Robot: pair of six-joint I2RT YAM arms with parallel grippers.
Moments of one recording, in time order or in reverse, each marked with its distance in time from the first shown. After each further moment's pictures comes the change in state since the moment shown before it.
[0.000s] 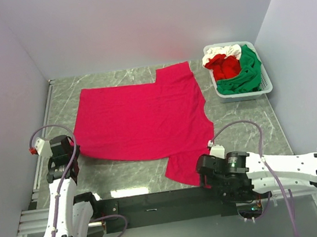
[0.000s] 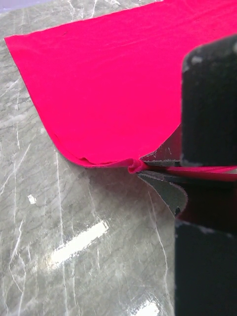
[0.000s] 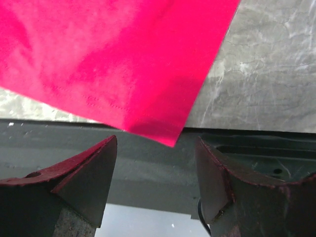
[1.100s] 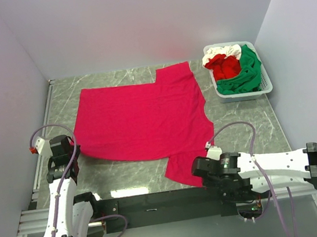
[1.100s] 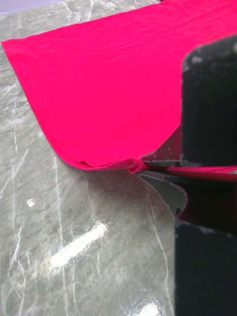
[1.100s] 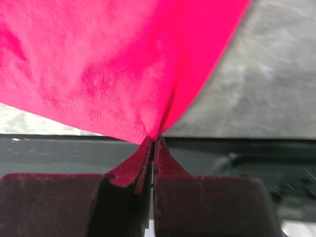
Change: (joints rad) left arm 0.000 0.001 0.000 0.011 0.017 0.008; right arm 0.021 0.113 -0.015 0.104 0.005 0.079
